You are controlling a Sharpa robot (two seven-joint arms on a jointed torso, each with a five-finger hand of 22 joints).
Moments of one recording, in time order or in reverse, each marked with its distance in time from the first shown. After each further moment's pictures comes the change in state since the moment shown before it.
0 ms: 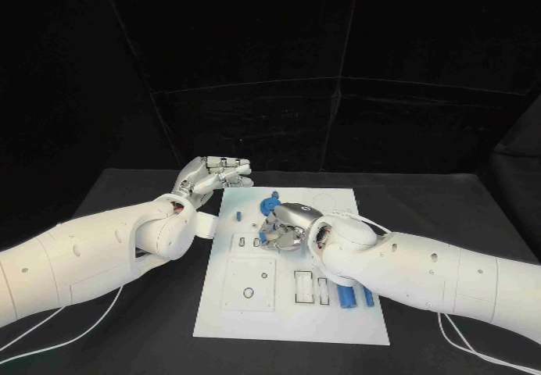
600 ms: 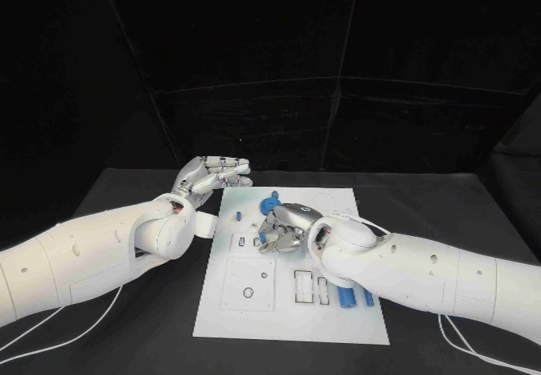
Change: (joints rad) left arm 0.000 0.000 0.000 -0.004 0.000 0.000 0.000; left_hand 0.000 0.000 0.000 0.000 0.000 0.000 0.000 0.000 0.000 0.000 0.000 0.000 0.000 0.000 0.000 0.000 0.000 0.000 0.000 0.000 0.000 0.000; right arm -0.005 -0.002 -0.004 0.007 -0.001 -0.026 -0.002; right_hand -0.046 -0.036 -0.079 0.031 -0.040 -0.064 0.008 0.002 0.004 -0.023 0.018 -0.044 0.000 -0.001 0.013 0.000 0.000 0.000 -0.004 0.011 0.000 -0.002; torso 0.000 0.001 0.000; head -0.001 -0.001
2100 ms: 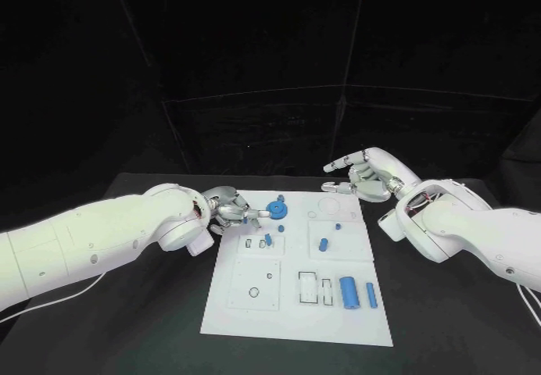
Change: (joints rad) left arm 0.058 0.009 0.001 0.039 -0.716 0.221 -0.846; left_hand -0.277 -0.032 -0.219 0.326 -0.005 0.063 -0.137 0.254 0.162 0.230 -0.155 1.022 0.946 0.298 -0.174 1.452 1.113 -0.094 0.465 -0.182 1.145 1.147; right arm 0.151 -0.387 0.004 0.199 0.514 -0.201 0.335; right_hand 0.072 0.055 -0.122 0.048 0.035 -0.029 0.002 0.028 0.006 -0.022 0.009 -0.025 -0.028 0.001 0.016 -0.005 0.000 0.000 0.002 0.016 0.000 0.005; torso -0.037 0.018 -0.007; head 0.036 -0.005
